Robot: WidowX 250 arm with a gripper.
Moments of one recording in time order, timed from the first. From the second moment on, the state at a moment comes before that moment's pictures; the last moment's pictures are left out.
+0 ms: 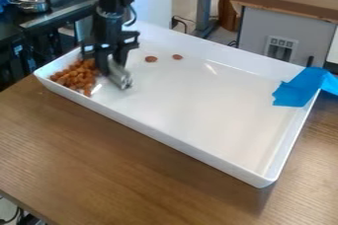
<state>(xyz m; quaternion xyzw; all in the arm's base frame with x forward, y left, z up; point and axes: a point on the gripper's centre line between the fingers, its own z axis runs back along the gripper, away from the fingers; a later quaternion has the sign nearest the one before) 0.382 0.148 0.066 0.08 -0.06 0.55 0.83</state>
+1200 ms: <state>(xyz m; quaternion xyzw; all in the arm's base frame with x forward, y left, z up) 0.467 0.045 0.107 0.00 -0.19 0.45 0.88</state>
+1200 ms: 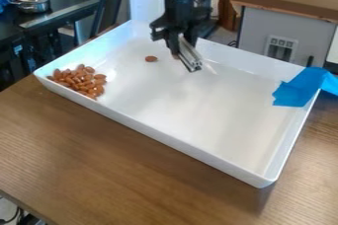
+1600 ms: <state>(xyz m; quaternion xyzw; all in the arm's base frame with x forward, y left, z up) 0.487 0.032 0.092 0.02 -0.18 0.42 0.89</state>
